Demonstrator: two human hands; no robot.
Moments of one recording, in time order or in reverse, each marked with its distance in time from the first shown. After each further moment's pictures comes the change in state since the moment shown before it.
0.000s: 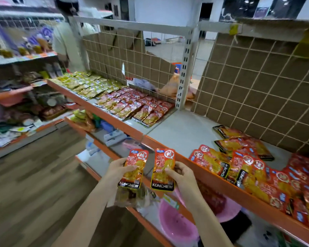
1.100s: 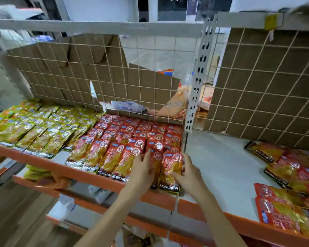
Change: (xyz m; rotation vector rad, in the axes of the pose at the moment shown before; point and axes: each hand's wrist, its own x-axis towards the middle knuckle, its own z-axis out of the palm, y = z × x) left_hand 0.281 0.094 -0.026 0.992 -0.257 0.549; right_hand 0.234 -0.045 0.105 -0.681 0.348 -0.057
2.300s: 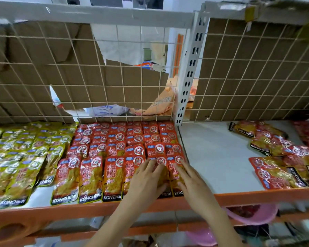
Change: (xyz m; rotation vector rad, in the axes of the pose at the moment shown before) left_hand 0.026 -0.047 -0.029 0.400 -0.235 0.586; right_hand -0.030 -0.018 0.060 -0.543 0.119 0.040
